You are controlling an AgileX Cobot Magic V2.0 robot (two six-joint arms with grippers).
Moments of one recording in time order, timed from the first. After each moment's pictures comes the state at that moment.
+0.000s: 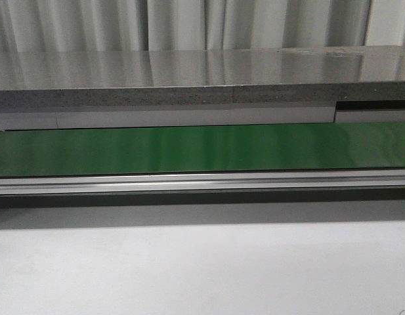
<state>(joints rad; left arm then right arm) 0.20 1.66 -1.19 -0.01 0.74 0.06 0.11 -0.01 0.03 0.05 0.07 -0.07</state>
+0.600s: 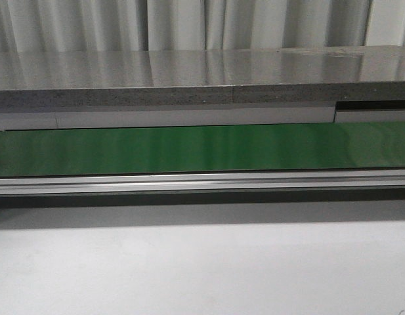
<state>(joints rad) 0.14 1.74 -1.19 -0.08 0.71 0.11 0.11 -0.01 0.03 0.05 0.07 -0.07</state>
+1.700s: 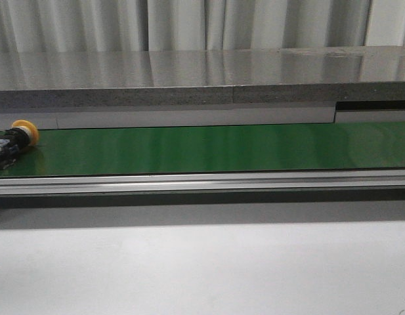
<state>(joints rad) 0.01 1.05 -1.01 -0.22 0.61 0.20 0.11 -0.01 0.03 0.05 0.07 -0.07</state>
